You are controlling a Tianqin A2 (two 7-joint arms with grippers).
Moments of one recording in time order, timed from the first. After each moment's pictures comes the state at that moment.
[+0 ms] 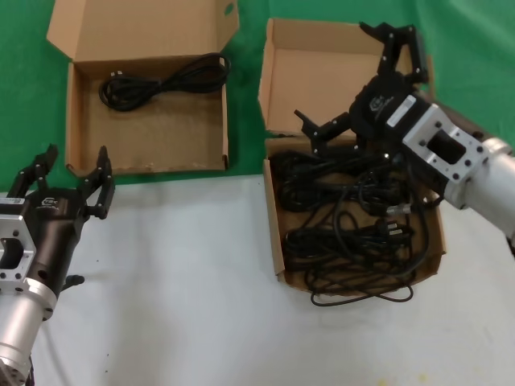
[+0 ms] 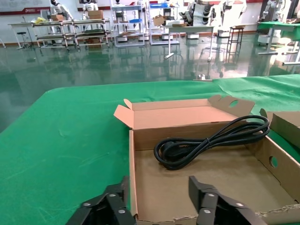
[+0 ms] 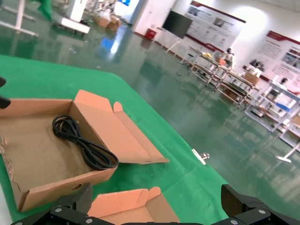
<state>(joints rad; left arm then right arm) -0.01 -0.30 1.60 -1.61 -1.78 0.02 -0.02 0.42 0.33 -1.70 1.75 1.09 -0.52 0.14</state>
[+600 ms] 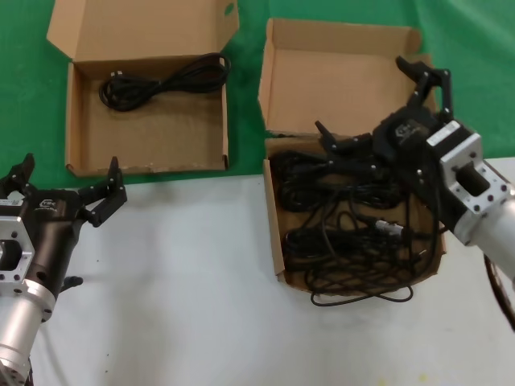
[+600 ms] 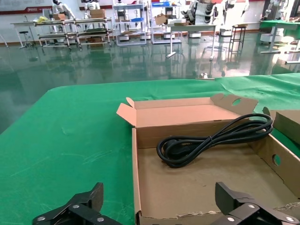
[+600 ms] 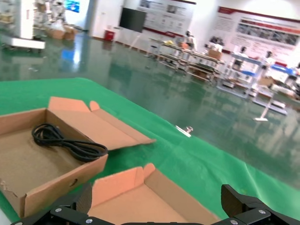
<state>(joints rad) -0.01 -0.30 1.60 -1.61 -1.79 0.01 -0.01 0.27 0.32 -1.67 1.70 1.33 -0.34 0.09</state>
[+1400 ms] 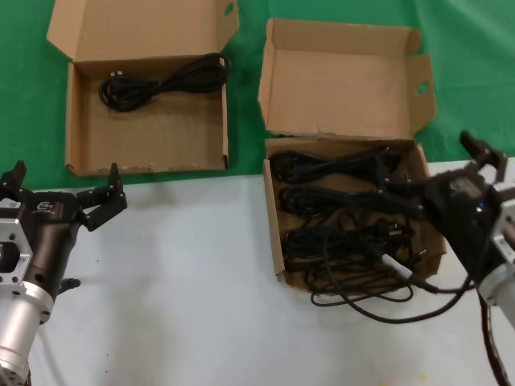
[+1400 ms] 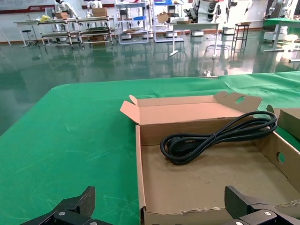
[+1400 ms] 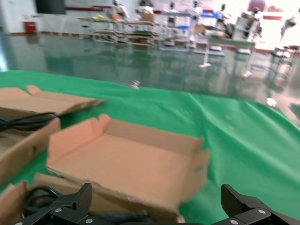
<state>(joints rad) 0.00 -0.30 1.60 -1.60 -1.80 0.00 0.00 0.09 0.31 -1.62 1.63 1.65 -0.11 0.03</state>
